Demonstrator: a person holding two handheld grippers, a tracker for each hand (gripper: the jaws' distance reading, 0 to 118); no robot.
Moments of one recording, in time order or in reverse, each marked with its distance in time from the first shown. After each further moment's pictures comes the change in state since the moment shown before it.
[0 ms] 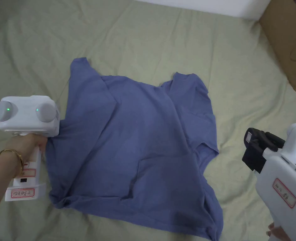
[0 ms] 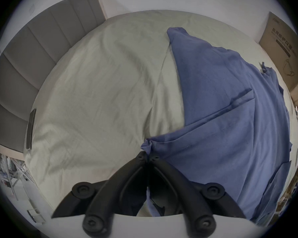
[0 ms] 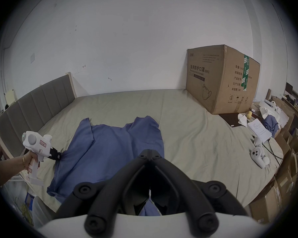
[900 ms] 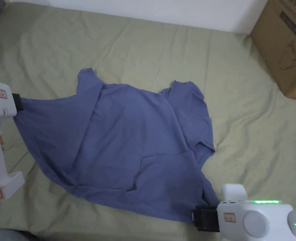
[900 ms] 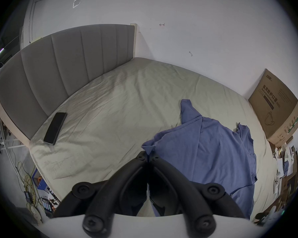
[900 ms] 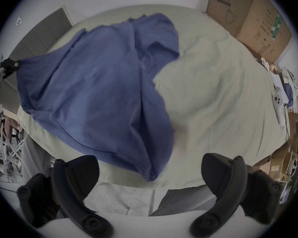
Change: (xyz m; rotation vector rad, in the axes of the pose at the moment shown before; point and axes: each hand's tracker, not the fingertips) left arm -0.097 -0.026 0.127 0.354 -0.098 0.251; right arm 0.007 -0.136 -0.041 -0.742 0.078 0.069
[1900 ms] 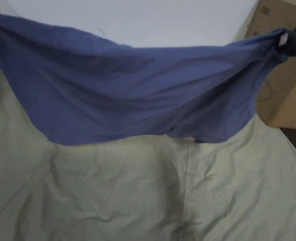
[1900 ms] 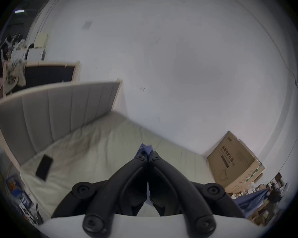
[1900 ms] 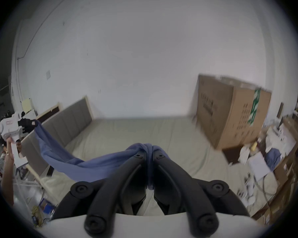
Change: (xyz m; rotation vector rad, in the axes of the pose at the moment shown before) left arm 0.020 0.182 0.210 0.480 -0.304 0.164; right arm 0.061 0.185 0.364 0.930 0.041 -0.004
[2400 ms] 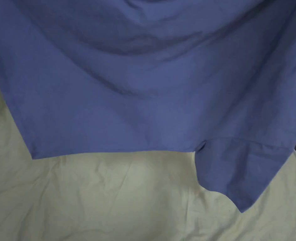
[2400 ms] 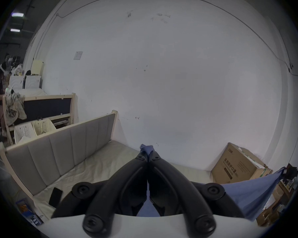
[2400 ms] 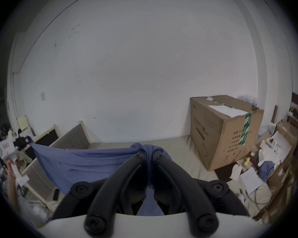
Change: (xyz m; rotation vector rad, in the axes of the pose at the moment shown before) left arm 0.057 0.094 -0.011 0.100 0.037 -0.103; right arm 0.009 0.137 -0.003 0.026 -0.071 -0.028
